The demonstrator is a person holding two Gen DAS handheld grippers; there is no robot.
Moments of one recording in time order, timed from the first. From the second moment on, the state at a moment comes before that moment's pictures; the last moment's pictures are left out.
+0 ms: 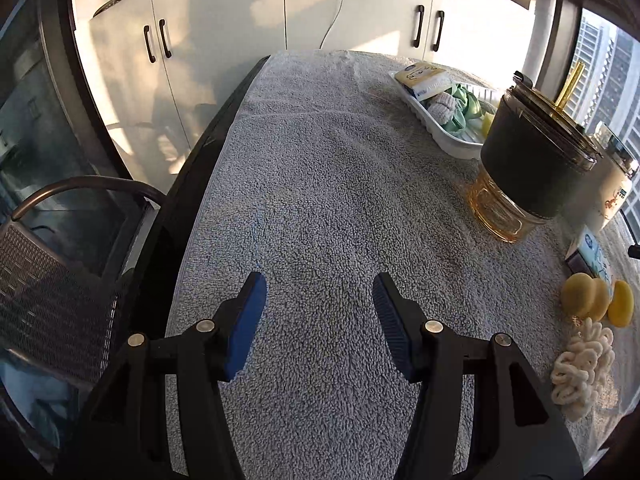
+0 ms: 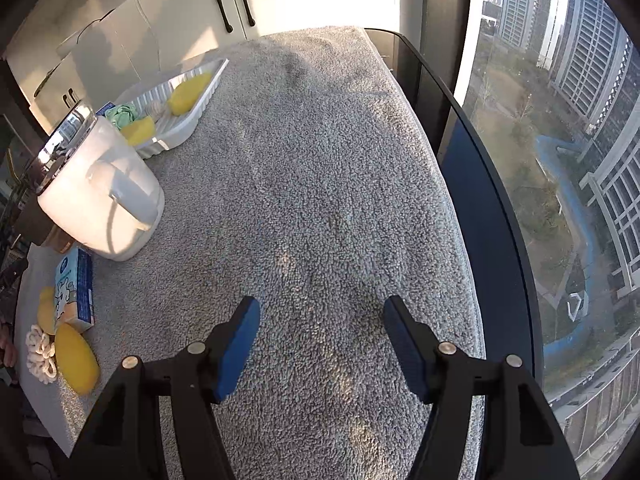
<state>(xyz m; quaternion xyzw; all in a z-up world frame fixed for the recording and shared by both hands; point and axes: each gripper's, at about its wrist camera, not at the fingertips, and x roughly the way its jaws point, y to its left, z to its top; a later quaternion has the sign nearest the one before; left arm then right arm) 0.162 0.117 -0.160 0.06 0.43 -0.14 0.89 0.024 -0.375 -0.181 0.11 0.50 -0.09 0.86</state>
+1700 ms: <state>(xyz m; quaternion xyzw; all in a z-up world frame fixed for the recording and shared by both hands) 0.023 -0.017 -0.138 0.11 0.41 -0.32 0.85 -0.001 -0.184 -0.179 0.06 0.47 0.02 0.88</state>
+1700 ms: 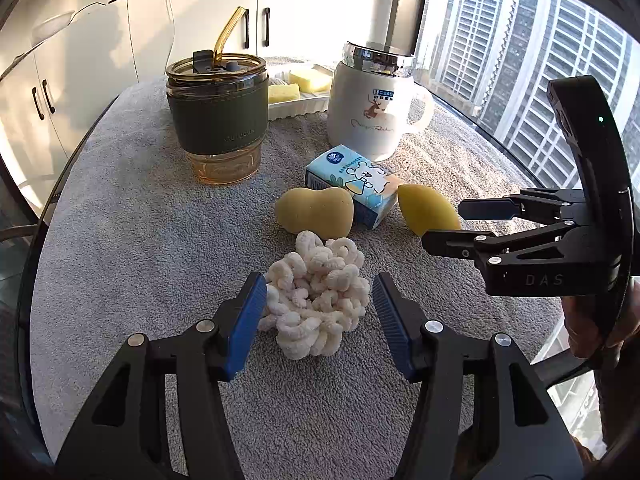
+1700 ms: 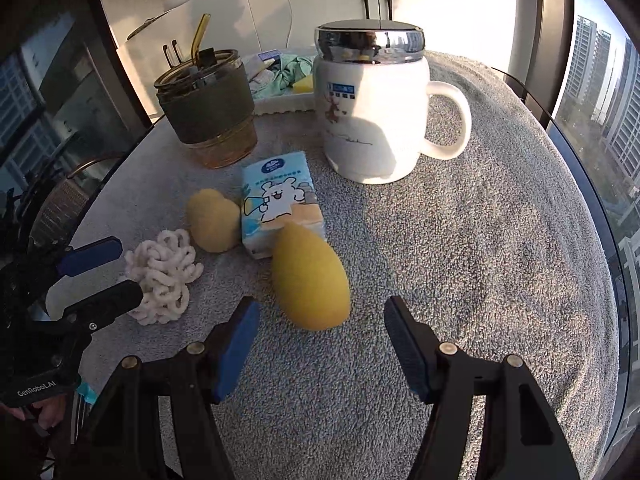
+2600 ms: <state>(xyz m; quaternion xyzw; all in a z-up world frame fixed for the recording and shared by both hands) 0.042 -0.026 -0.155 0.09 0.42 -0.28 0.86 0.025 -0.172 -0.195 0.05 0.47 0.01 0.88</state>
